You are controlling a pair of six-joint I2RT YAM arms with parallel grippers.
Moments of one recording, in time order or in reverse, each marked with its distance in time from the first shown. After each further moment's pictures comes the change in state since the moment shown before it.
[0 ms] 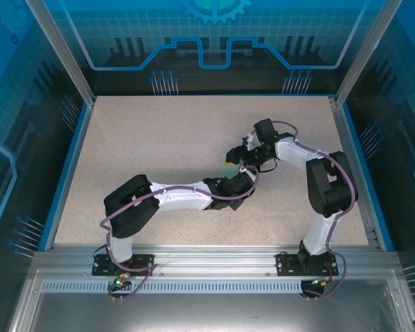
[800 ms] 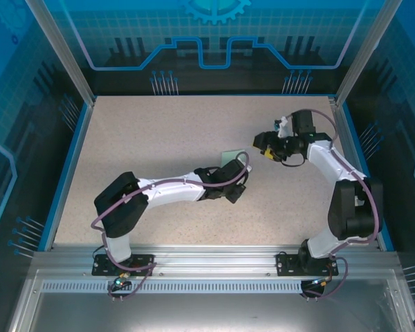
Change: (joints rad) left arm 0.096 -0.070 0.012 -0.029 0.228 -0.058; right arm -0.241 -0.273 -0.109 0.032 0.019 -0.117
